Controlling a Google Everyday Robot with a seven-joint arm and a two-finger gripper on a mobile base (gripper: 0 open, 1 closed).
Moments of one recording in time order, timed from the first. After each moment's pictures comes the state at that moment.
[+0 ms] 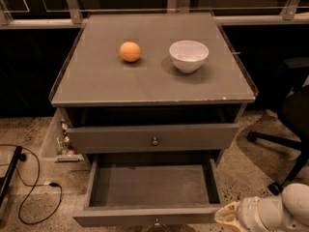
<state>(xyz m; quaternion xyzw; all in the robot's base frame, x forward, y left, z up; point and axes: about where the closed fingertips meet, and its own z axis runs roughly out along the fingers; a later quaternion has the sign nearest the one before) 0.348 -0.238 0.492 -0.49 0.80 0.23 0.25</state>
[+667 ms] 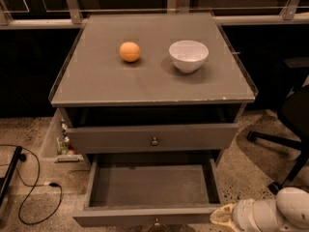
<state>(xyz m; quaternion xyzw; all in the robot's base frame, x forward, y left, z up) 0.351 -0.229 0.472 -0.48 0.80 0.24 0.26</state>
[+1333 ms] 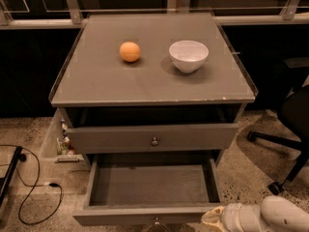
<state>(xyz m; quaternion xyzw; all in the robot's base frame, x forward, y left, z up) 0.372 -0.213 0.414 -0.45 0.82 0.23 0.28</state>
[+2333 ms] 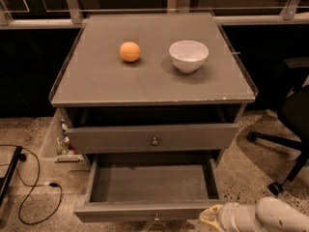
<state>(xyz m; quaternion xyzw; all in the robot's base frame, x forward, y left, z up) 0.379 -0.210 0.403 -0.44 0.82 0.21 0.29</state>
